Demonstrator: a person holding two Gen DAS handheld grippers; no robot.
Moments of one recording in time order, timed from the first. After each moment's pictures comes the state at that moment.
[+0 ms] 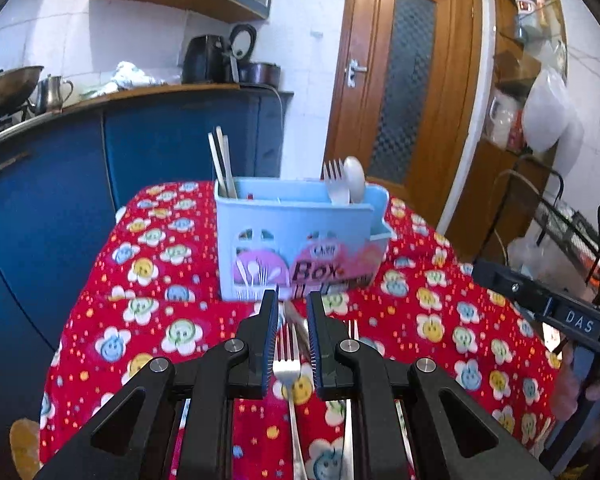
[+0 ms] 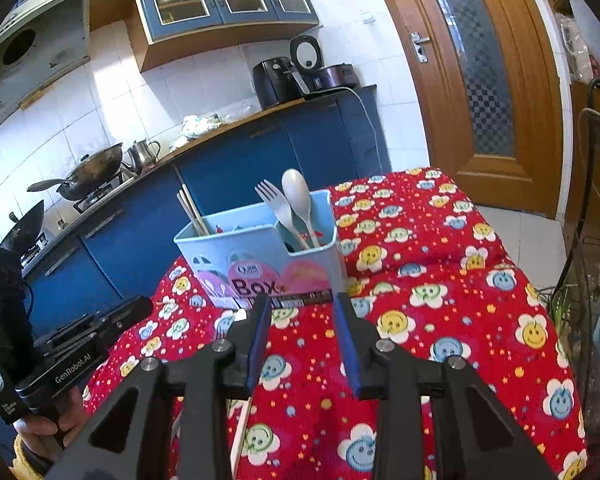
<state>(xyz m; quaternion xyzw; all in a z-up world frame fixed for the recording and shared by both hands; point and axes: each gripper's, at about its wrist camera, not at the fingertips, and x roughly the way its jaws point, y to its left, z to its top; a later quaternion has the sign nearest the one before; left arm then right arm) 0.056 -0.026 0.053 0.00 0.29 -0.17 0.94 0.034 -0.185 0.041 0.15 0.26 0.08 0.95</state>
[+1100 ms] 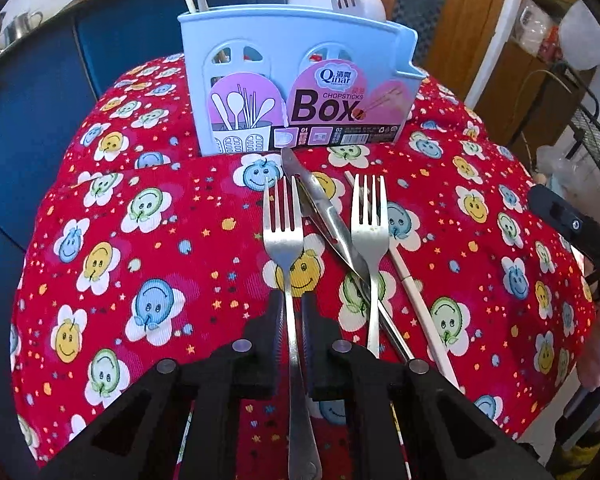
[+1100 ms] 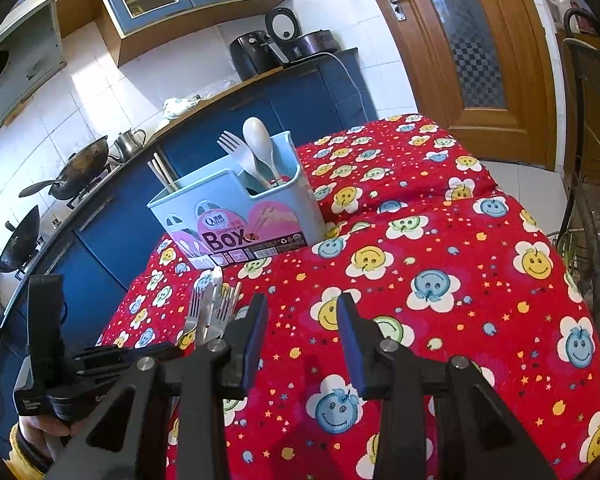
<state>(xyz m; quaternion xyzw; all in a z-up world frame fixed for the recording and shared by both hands) 0.079 -0.050 -0.015 0.05 0.49 -0.15 0.85 0.030 -0.208 -0.001 0.19 0.31 0.08 0.93</state>
